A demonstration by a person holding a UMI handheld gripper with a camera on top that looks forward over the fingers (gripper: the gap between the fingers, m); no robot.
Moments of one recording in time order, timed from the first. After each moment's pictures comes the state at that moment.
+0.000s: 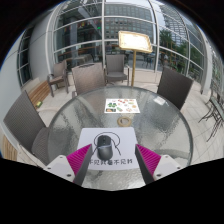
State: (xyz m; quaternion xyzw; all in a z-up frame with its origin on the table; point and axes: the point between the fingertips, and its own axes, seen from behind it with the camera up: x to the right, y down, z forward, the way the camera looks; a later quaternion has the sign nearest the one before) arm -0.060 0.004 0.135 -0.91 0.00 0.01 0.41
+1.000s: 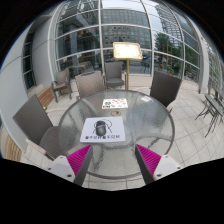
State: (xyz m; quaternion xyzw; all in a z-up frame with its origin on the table) arm -0.009 -0.189 0.207 -0.90 0.01 0.03 0.44
